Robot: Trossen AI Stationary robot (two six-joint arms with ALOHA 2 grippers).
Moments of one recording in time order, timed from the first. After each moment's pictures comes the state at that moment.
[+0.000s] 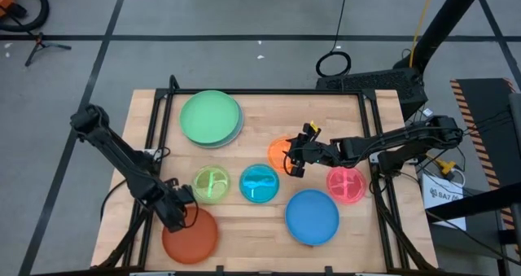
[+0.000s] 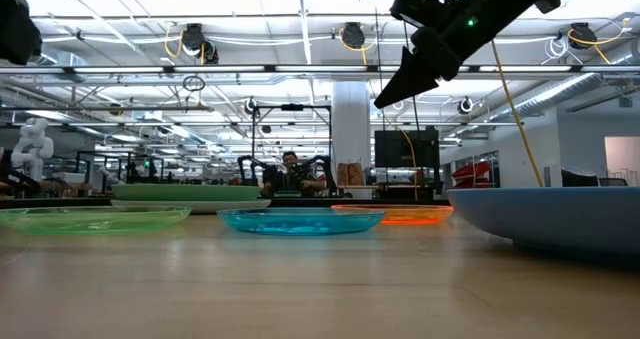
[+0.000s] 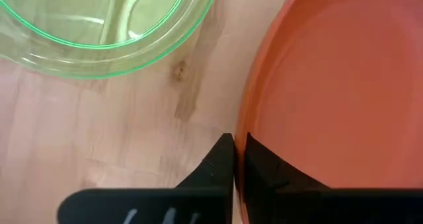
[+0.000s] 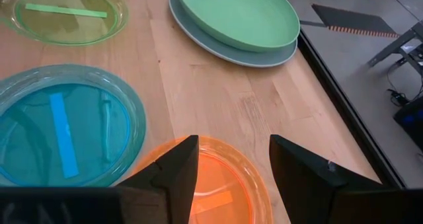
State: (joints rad) left arm -0.82 1.24 0.68 -0.76 -0.06 -1.15; right arm 0.10 1.36 0.78 -0.10 0.50 0.01
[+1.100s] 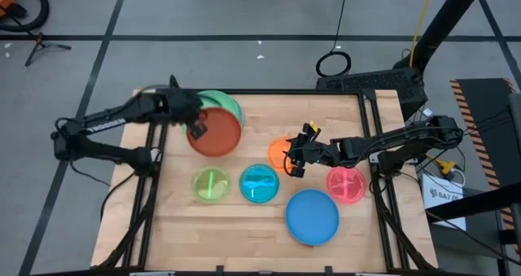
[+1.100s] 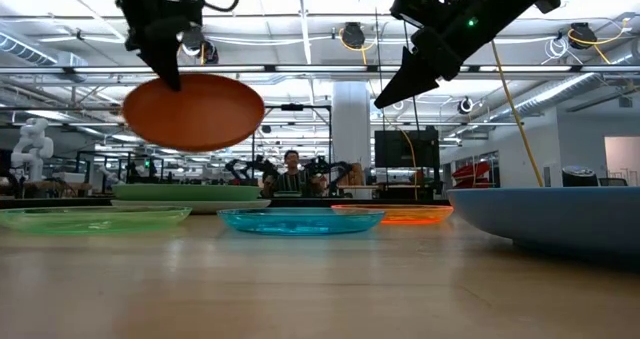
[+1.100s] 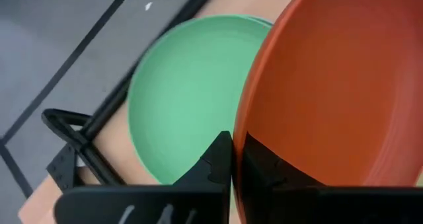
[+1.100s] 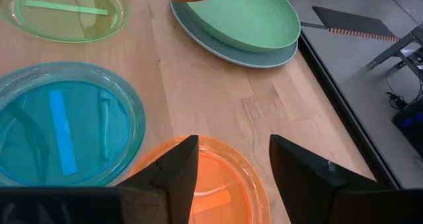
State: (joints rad) left arm 0.41 1.11 1.11 -1.05 -0.32 -0.16; right arm 0.10 1.36 0.78 -0.10 0.49 -0.01
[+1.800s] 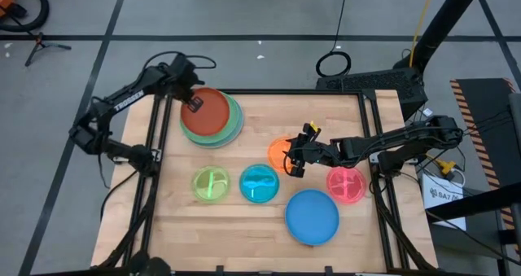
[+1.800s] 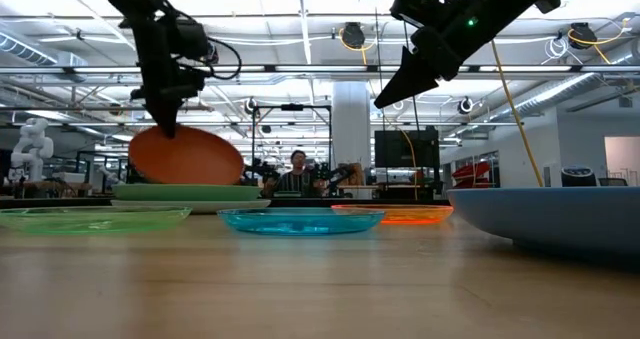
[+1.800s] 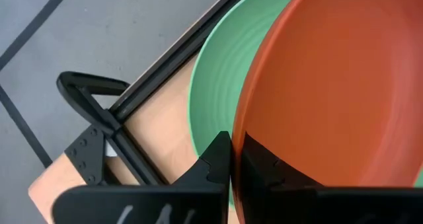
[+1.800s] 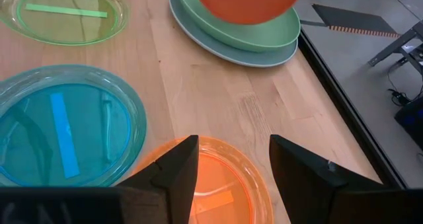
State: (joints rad) left arm 0.95 1.36 1.11 -0.92 -0.13 0.16; right arm 0.10 1.36 0.78 -0.10 0.49 0.01
